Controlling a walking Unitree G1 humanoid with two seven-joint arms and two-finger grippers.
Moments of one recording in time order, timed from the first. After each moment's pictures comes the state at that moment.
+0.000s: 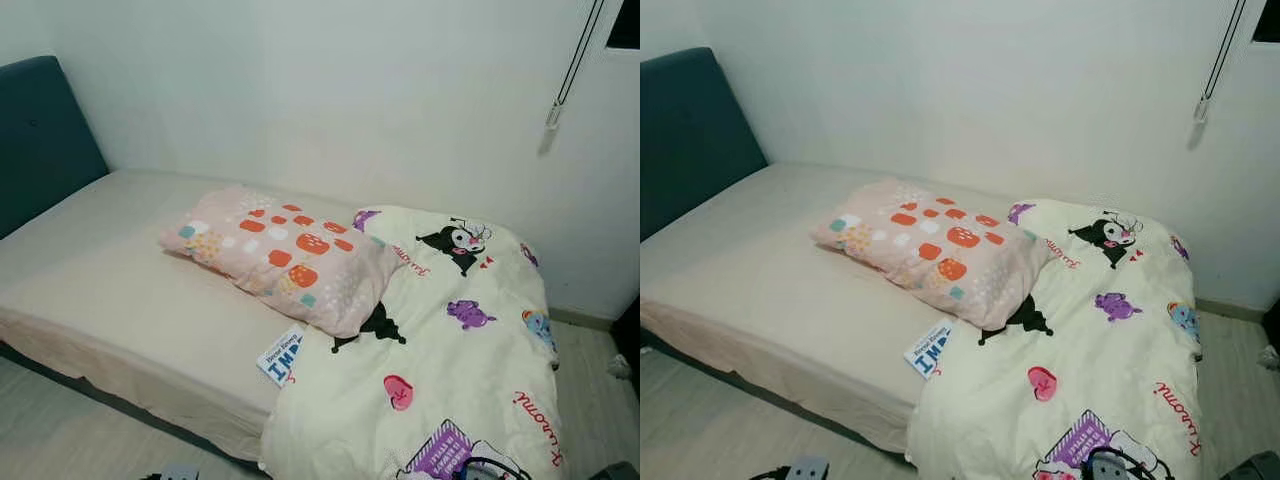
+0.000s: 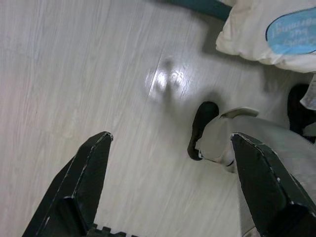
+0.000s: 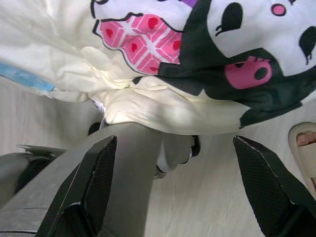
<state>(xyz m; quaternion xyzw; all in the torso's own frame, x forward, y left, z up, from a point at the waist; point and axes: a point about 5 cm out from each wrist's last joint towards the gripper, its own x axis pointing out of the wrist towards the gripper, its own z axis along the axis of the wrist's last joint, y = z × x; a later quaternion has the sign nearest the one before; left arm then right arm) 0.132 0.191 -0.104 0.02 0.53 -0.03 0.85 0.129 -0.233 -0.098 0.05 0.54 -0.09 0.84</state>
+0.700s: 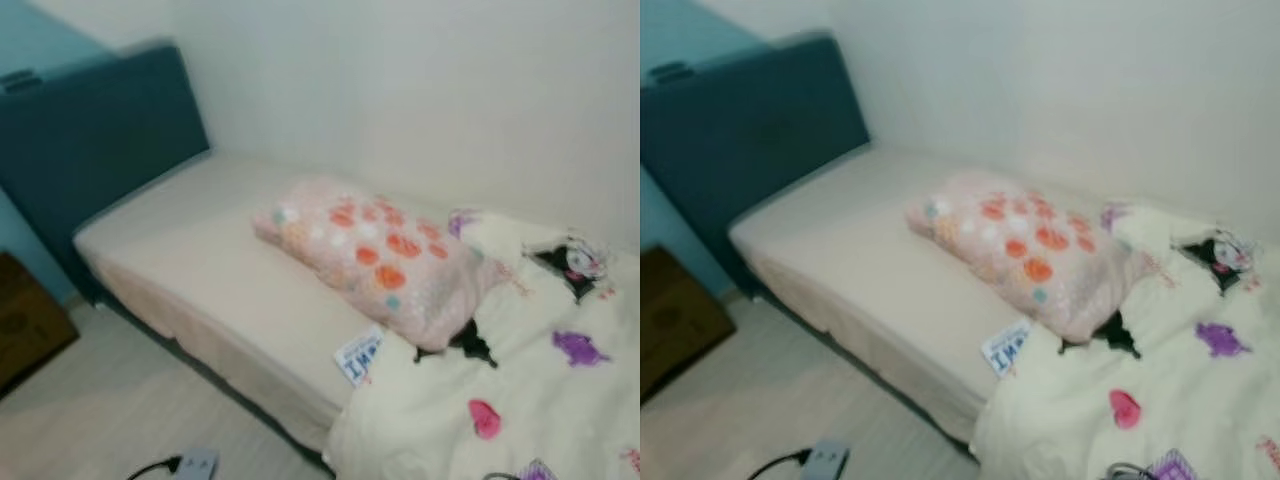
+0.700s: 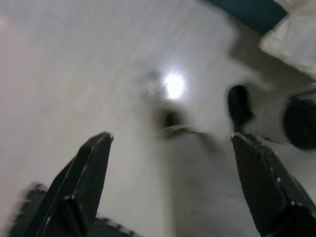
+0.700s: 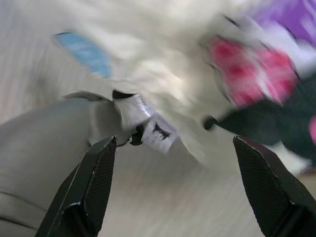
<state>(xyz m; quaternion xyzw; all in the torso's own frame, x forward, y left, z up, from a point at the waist) 0.144 0.186 -0.100 0.02 0.51 -0.03 0.86 0.126 -0.235 -0.098 0.04 0.54 -0.08 0.84</state>
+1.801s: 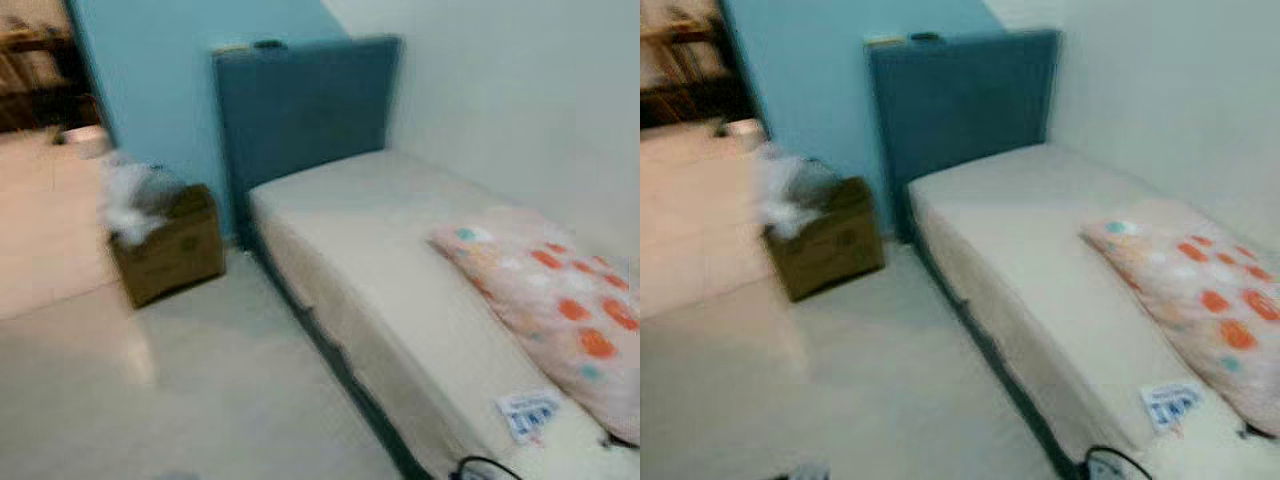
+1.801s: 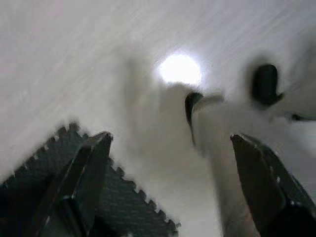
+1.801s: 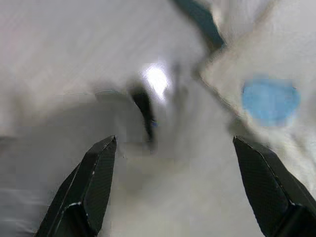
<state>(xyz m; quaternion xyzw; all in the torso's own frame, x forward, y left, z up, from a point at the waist) 0.131 0.194 -0.104 0.03 0.53 -0.03 0.84 0.120 -0.227 -0.103 0.04 0.56 -0.09 0.82</state>
